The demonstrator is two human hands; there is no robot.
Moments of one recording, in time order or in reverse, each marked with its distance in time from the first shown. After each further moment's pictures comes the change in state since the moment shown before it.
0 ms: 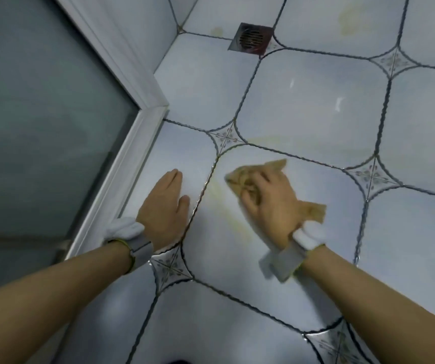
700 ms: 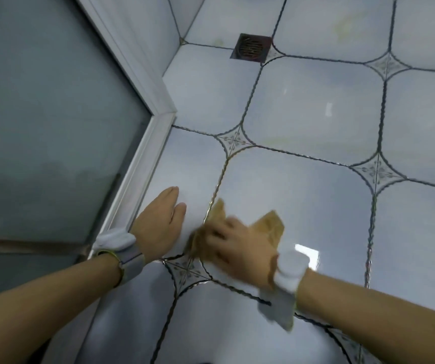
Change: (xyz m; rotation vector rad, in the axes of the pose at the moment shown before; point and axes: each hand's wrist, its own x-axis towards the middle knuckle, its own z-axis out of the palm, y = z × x) left_hand -0.018 -0.030 -0.017 -0.060 -0.112 -0.095; right_hand -0.045 -0.068 0.026 0.022 -0.341 -0.398
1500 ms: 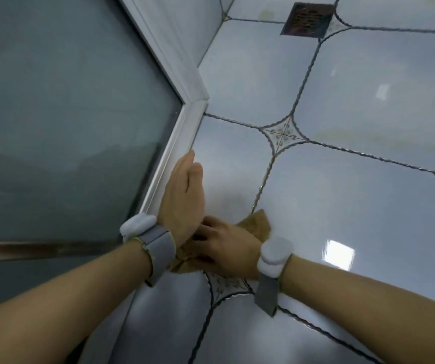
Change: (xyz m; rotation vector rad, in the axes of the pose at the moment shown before) left_hand 0.025 0.005 -0.024 -0.512 0.382 -0.114; right_hand 0.081 -0.018 0.063 0.195 -0.179 -0.350
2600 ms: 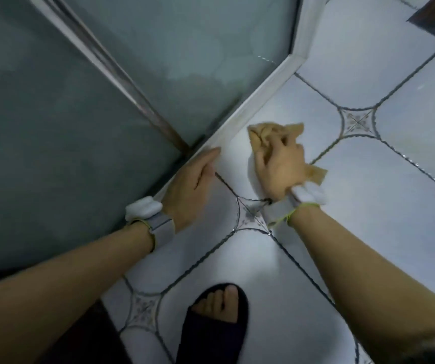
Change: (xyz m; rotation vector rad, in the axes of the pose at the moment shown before) left_hand -0.116 -0.062 -0.066 -0.074 0.052 -0.085; right_hand 0.035 -0.001 -0.017 -0.236 0.246 0.769
